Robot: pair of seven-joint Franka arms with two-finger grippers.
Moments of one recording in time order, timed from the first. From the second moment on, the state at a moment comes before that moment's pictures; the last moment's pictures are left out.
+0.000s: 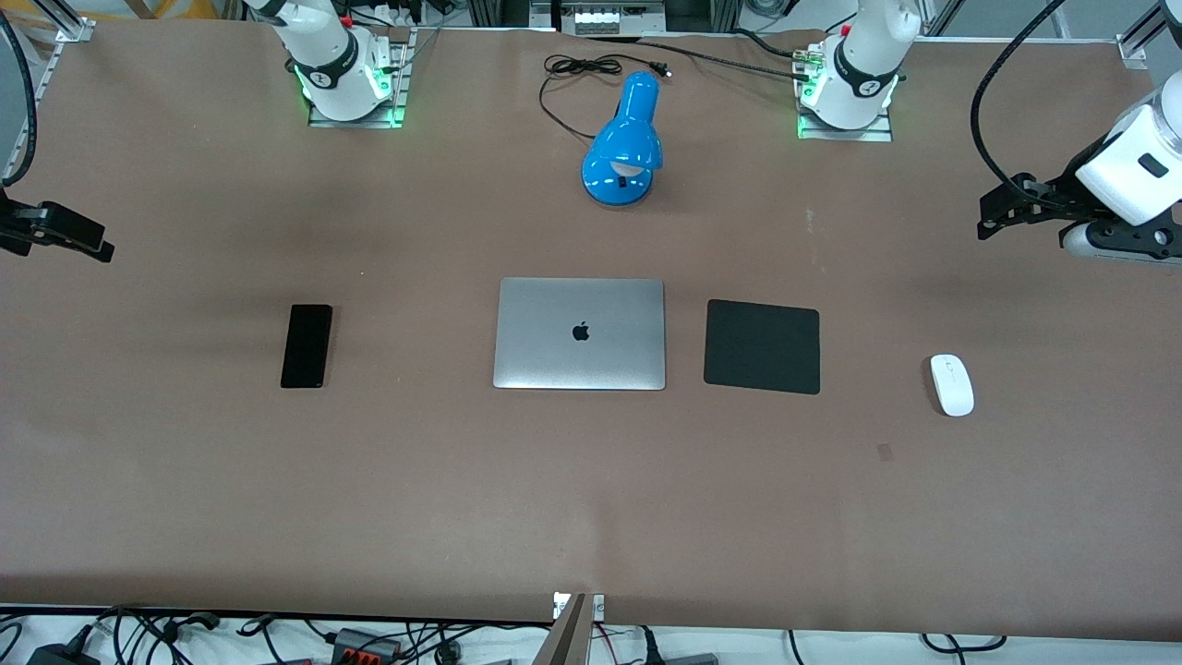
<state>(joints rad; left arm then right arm) -0.09 0.00 0.05 -1.63 -0.01 1.59 0.06 -0.10 0.11 0.01 -1.49 -0.03 1.57 -0.02</state>
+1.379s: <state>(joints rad) -0.02 0.15 0.05 -1.61 -0.01 1.56 0.06 -0.05 0.51 0.03 -1.51 -0.01 1.81 -0.02</state>
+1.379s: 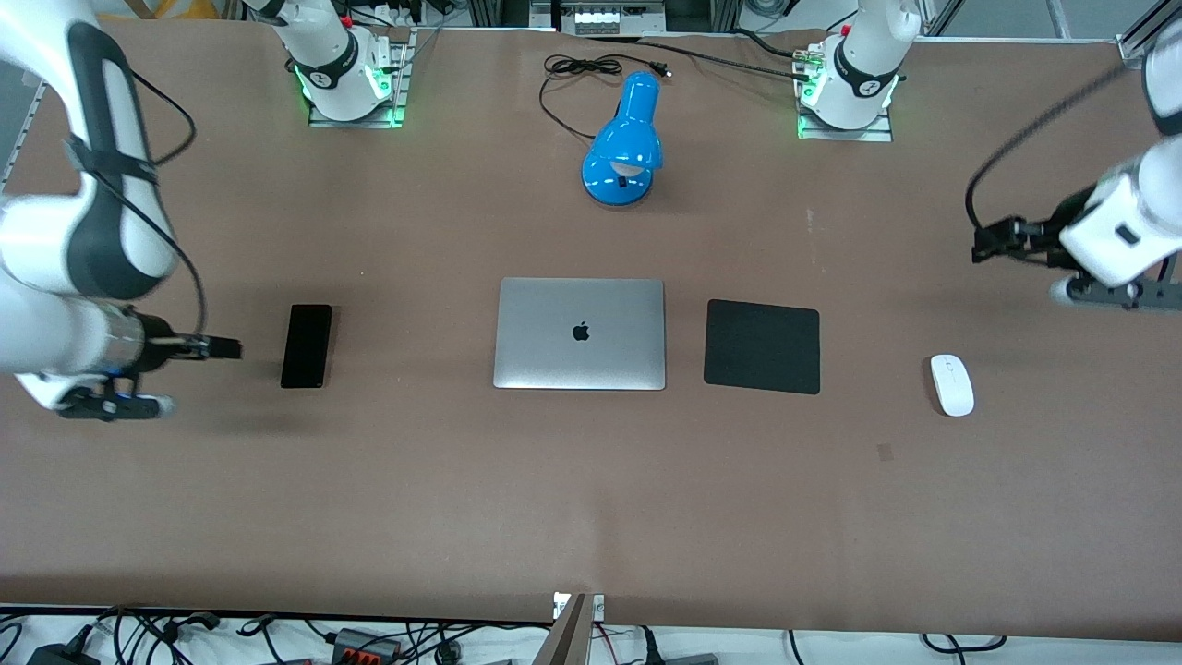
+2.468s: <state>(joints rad) 0.11 0.56 0.06 -1.81 0.04 2.38 0.07 0.01 0.58 0.03 -1.77 -0.08 2.09 0.15</state>
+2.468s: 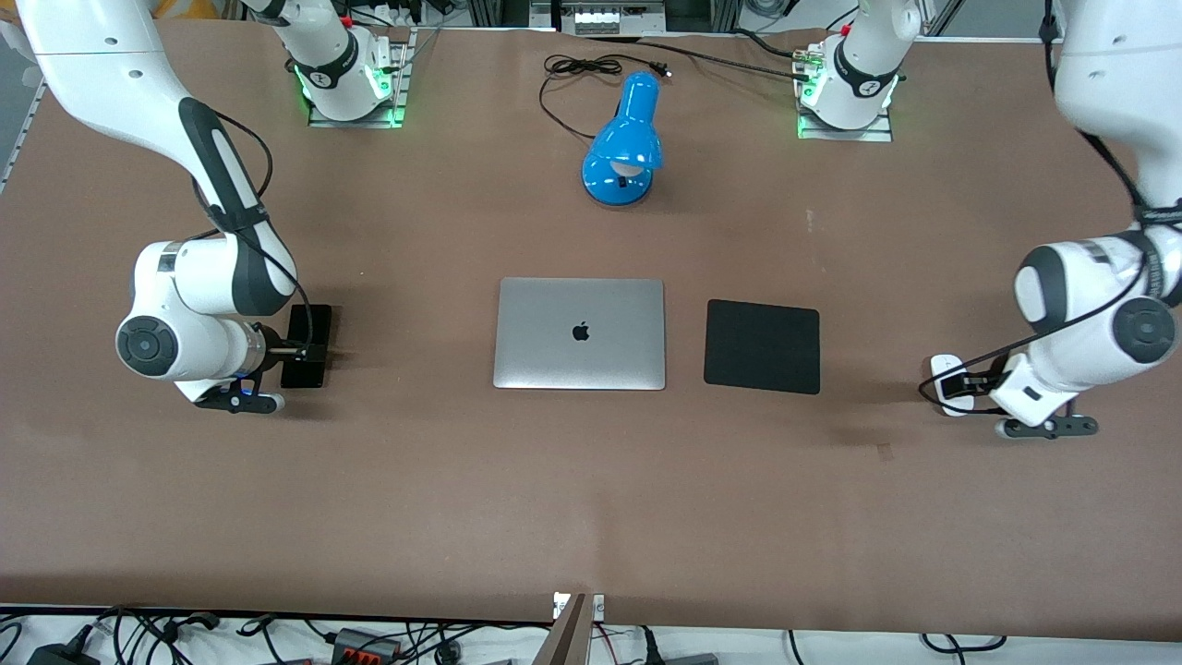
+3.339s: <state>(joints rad) 0.13 0.59 0.06 -1.95 0.04 2.56 0.08 0.02 0.58 0.03 -1.87 -0.08 2.20 0.15</state>
